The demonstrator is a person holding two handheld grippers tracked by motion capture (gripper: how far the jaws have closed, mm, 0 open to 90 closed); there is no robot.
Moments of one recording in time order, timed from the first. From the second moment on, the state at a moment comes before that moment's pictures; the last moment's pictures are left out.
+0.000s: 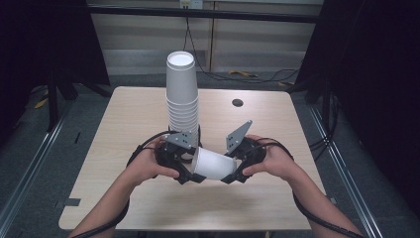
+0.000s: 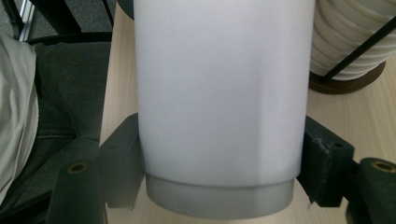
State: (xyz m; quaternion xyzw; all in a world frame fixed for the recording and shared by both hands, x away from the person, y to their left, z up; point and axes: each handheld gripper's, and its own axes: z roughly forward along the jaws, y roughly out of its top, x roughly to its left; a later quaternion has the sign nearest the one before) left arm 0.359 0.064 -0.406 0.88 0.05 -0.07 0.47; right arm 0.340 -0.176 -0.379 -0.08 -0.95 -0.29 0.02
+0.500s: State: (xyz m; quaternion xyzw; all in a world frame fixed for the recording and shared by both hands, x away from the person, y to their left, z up) left arm 0.361 0.063 -0.402 0.88 0.04 -0.07 0.47; right arm 0.340 -0.178 -0.383 -0.07 -0.95 -0.31 0.02
